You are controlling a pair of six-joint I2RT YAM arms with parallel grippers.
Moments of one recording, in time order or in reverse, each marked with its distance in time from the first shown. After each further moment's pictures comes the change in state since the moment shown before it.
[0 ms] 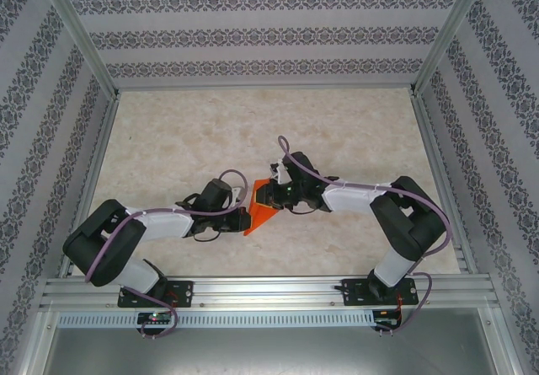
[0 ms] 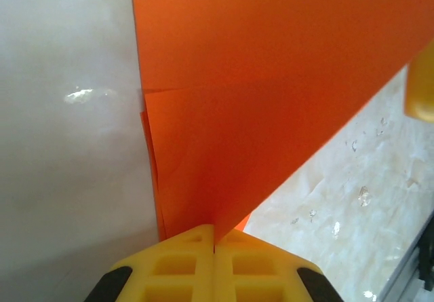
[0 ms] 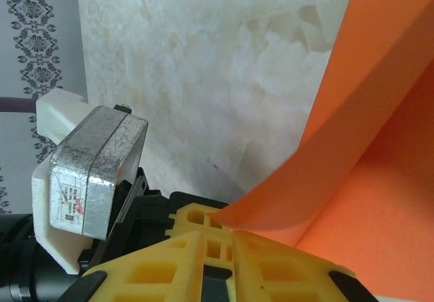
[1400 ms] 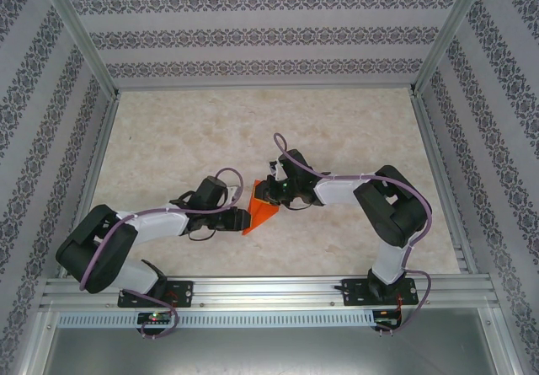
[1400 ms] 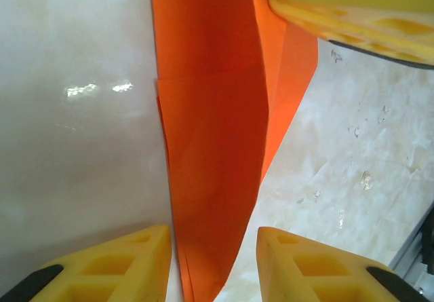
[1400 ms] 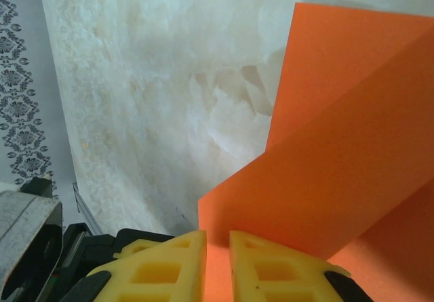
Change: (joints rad) left arm 0.024 -0.056 0.021 -0.124 0.005 0.080; right arm -0.023 0.128 0.063 0.024 0.034 0.026
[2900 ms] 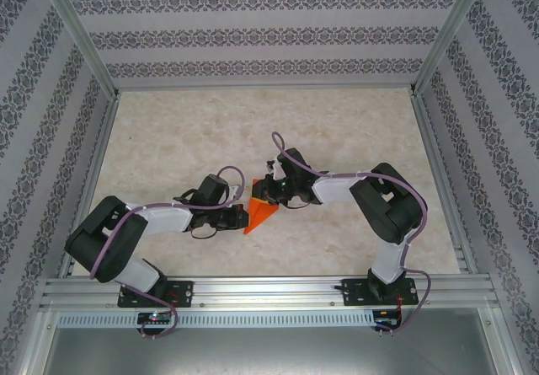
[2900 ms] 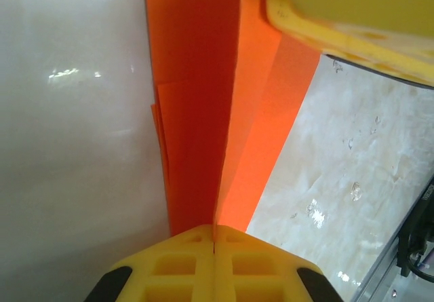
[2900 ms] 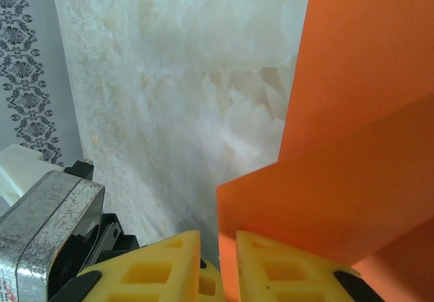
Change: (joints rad) left arm 0.035 0.083 0.010 0.065 0.082 -0.059; right arm -0.003 0.040 0.023 0.028 -0.050 0.001
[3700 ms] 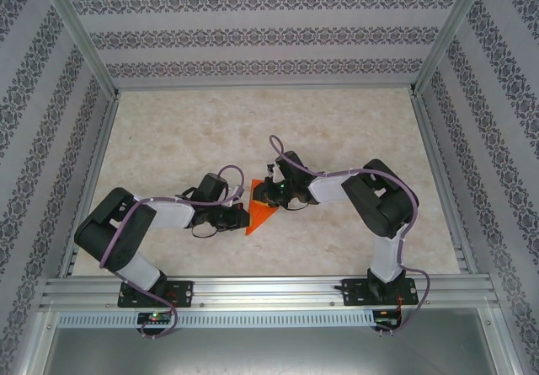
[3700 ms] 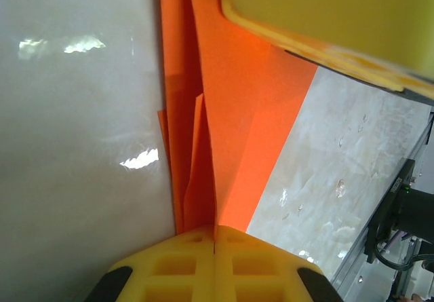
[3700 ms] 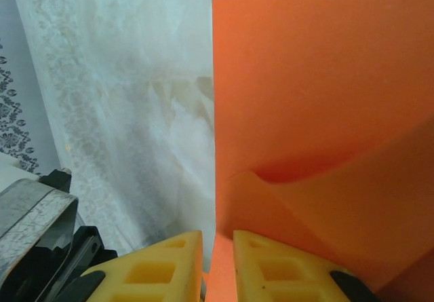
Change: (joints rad) left arm 0.034 0.082 0.013 0.042 0.111 -0.035; right arm -0.001 0.068 0.012 -0.004 0.021 -0.001
